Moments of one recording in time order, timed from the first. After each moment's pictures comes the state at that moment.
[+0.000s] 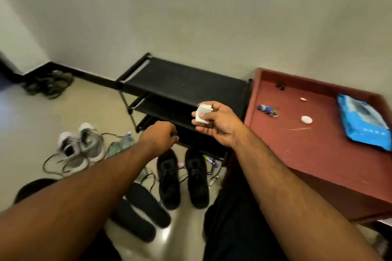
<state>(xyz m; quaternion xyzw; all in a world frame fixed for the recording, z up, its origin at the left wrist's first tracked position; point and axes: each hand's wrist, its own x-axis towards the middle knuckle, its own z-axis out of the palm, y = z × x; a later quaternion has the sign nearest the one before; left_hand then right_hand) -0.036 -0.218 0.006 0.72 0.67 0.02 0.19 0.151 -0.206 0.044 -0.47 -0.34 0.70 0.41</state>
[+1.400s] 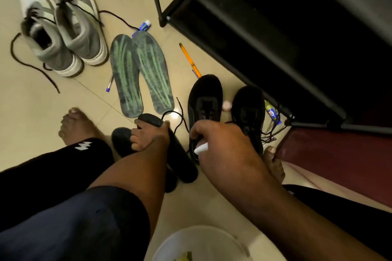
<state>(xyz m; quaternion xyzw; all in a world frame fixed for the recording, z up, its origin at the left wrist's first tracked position) -0.170 -0.198 -0.404 0.05 0.95 -0.07 0.30 -0.040 -0.147 -0.126 -0.53 -0.67 0.49 -0.19</state>
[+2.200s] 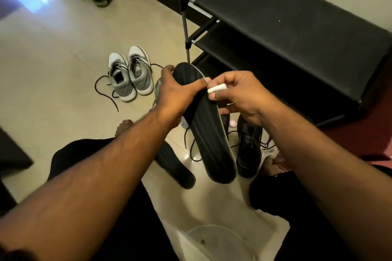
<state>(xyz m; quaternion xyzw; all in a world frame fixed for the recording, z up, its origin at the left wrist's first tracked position) -0.165 -0.207 -0.065 0.25 0.76 0.44 0.42 -0.015 -0.159 -0.028 -0.48 -0.54 0.67 0.16</state>
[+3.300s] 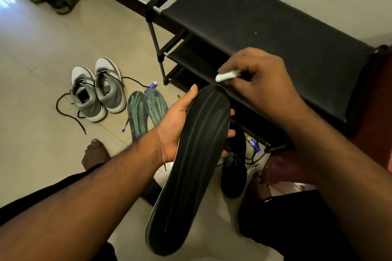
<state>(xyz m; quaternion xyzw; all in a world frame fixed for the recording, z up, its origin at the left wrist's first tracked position) -0.132 -0.163 -0.083 0.06 0.37 0.36 0.85 0.031 -0.075 -0.030 -0.38 -0.85 0.23 0.29</state>
